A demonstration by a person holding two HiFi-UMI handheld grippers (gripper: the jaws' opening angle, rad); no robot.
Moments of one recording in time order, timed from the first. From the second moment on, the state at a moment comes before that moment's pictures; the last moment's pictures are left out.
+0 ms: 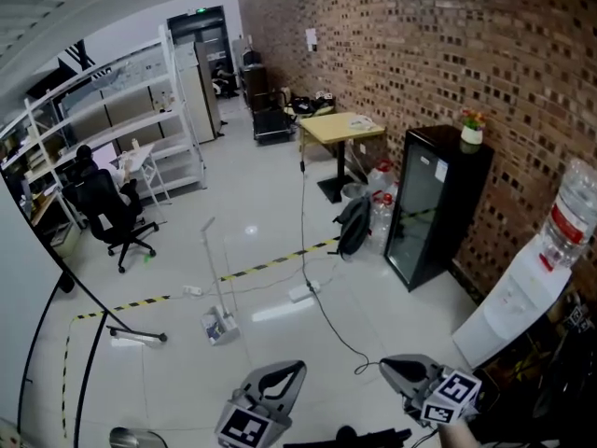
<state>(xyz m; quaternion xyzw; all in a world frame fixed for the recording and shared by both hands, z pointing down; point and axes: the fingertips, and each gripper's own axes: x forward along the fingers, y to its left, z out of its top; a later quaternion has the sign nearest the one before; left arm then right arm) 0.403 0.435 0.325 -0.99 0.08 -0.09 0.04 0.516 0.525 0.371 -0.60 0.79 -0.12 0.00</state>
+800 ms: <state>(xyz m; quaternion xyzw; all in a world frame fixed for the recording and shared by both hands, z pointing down) 0.485 0.361 0.300 -0.98 0.17 -0.11 0.09 0.599 0.427 0.354 -0.49 0.86 -0.10 -0.01</state>
